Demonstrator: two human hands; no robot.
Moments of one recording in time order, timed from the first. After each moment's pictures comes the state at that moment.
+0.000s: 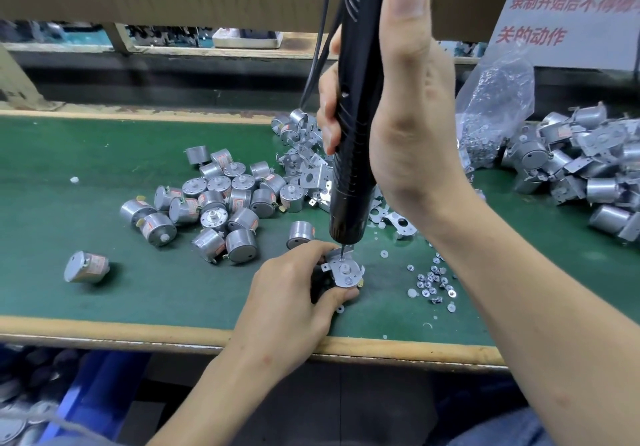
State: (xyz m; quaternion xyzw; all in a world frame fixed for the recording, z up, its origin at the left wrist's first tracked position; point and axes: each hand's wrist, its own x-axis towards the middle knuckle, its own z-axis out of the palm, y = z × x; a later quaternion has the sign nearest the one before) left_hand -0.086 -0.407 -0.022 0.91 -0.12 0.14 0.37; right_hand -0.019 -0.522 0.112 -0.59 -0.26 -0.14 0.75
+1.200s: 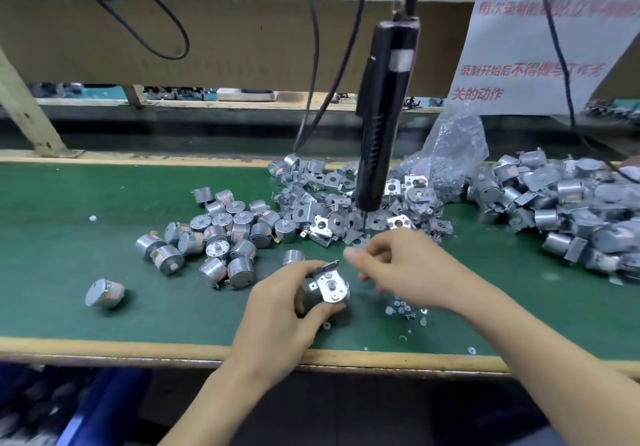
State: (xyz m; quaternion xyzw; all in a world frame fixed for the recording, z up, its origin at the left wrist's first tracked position) left_hand -0.089 -0.407 -0.018 0.88 -0.14 0.21 0.41; right_hand -0.039 -0.606 0.041 -0.93 -0.12 0.09 0.33
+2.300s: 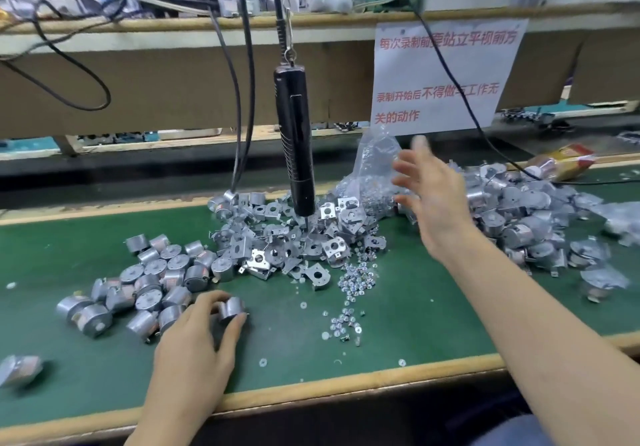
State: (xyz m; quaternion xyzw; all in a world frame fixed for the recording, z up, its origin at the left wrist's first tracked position) left_hand -0.080 -0.400 -0.022 0.93 -0.01 0.23 0.29; right_hand 0.004 -0.698 0.090 -0.64 0.06 -0.18 0.75
